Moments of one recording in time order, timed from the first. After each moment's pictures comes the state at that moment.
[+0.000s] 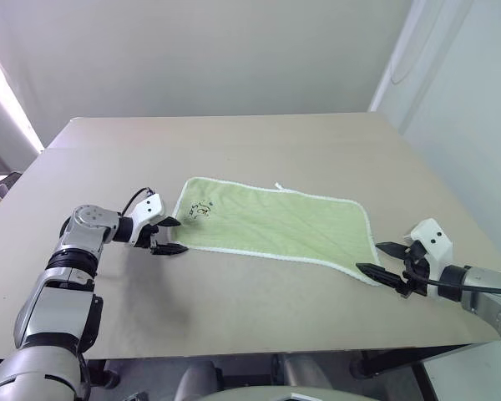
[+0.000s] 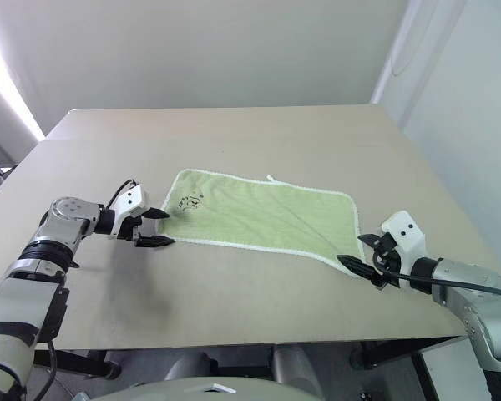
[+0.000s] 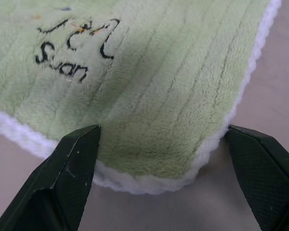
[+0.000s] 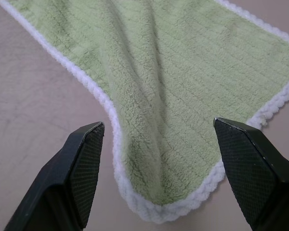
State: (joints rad) left arm -0.78 0.62 -0.14 1.13 0.06 -0.26 -1.34; right arm 0.16 -0.84 -0.28 -0.37 0.51 0.70 0.77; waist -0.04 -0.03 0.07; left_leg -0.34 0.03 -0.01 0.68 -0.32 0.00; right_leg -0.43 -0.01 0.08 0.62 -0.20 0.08
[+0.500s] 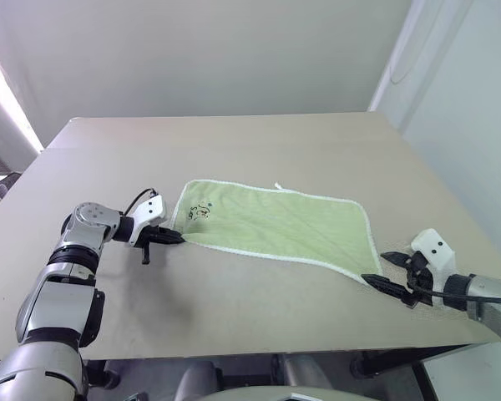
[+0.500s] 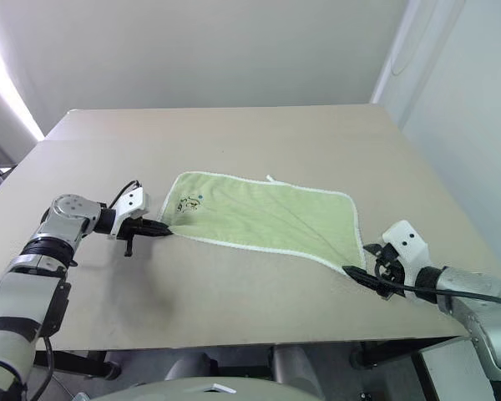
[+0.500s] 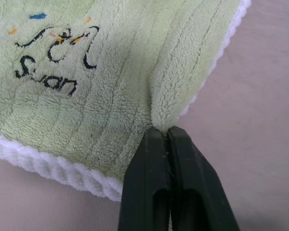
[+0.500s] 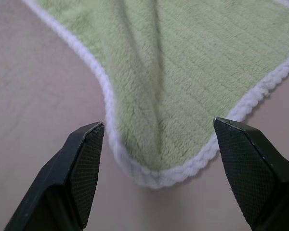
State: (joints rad) left arm -0.80 0.63 -0.14 1.16 0.06 -0.26 -1.43; right arm 0.23 -0.87 -0.28 -0.37 0.45 0.64 0.83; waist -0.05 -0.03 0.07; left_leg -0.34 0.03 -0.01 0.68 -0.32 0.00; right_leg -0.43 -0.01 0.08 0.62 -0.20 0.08
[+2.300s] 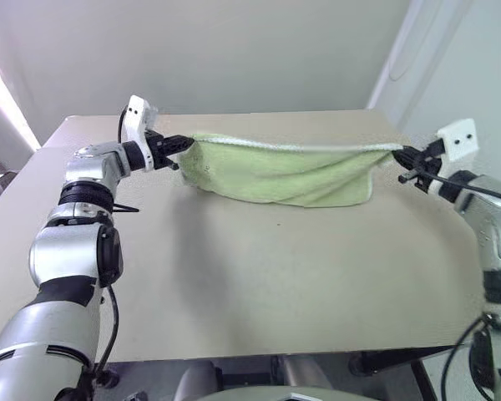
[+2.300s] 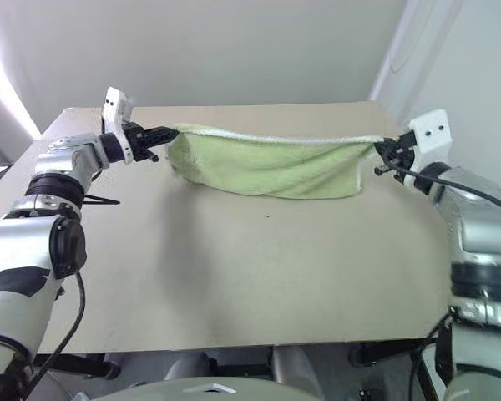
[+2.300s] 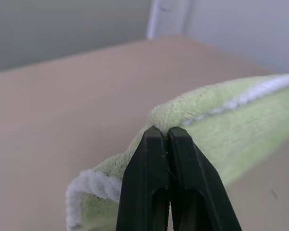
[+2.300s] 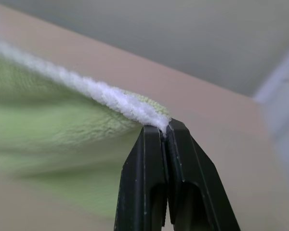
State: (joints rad) left arm -1.23 0.50 0.15 1.27 -0.15 0.14 -0.97; right arm -0.60 -0.74 -0.20 0.29 0.25 0.39 0.55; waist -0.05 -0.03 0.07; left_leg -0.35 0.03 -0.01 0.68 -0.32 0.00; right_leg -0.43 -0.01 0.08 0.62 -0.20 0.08
